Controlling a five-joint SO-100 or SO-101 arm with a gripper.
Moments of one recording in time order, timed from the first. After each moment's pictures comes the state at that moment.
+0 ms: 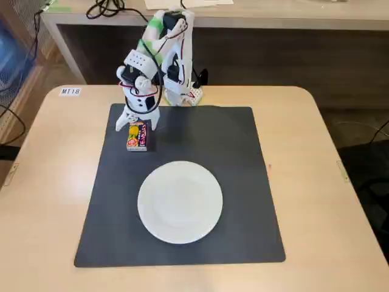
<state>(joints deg) 36.7 102.1 119.4 74.2 45.1</state>
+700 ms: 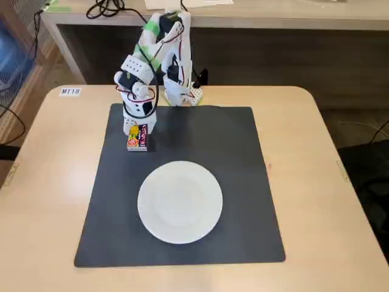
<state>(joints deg) 36.9 98.0 117.1 70.9 46.7</state>
